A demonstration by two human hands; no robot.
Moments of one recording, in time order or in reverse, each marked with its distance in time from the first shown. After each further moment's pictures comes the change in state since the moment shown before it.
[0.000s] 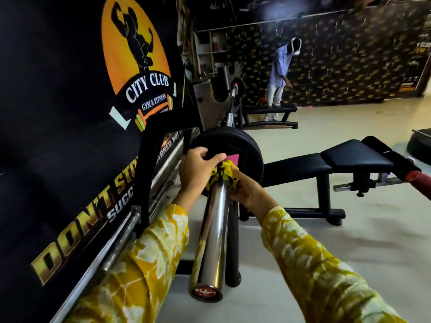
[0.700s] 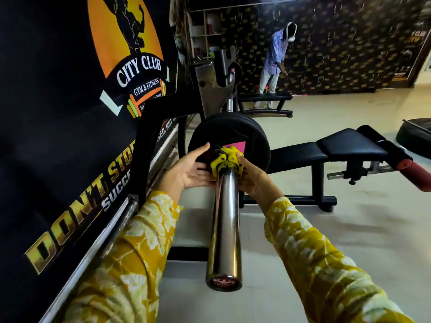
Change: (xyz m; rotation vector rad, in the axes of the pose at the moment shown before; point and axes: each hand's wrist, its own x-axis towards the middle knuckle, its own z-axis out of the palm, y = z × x) left_hand 0.023 -0.050 -0.019 -0.697 -0.702 -0.872; right_hand 0.002 0.008 0.004 -0.070 0.120 -0.025
